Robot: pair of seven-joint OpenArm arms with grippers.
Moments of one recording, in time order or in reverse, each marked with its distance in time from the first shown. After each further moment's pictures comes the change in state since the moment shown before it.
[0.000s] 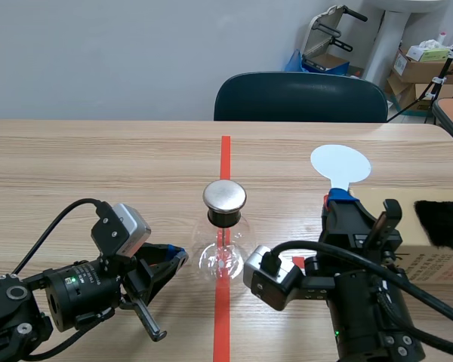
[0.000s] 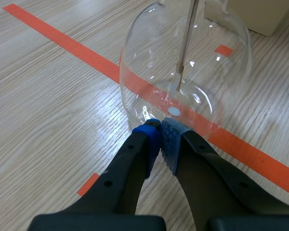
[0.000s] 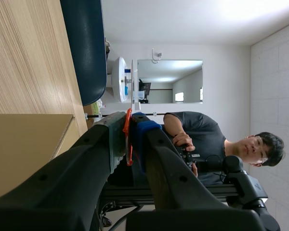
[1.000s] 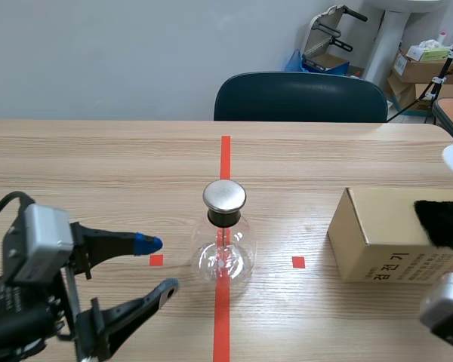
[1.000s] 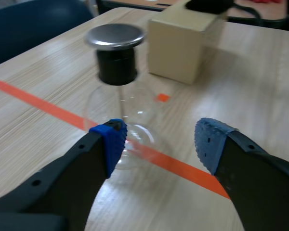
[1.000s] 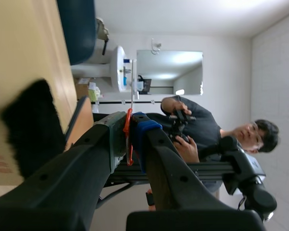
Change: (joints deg) left arm 11.5 -16.8 -0.1 20.5 -1.6 -3.5 -12.7; right arm -21.7 -0.2 39.3 11.3 23.9 -3.8 41.8
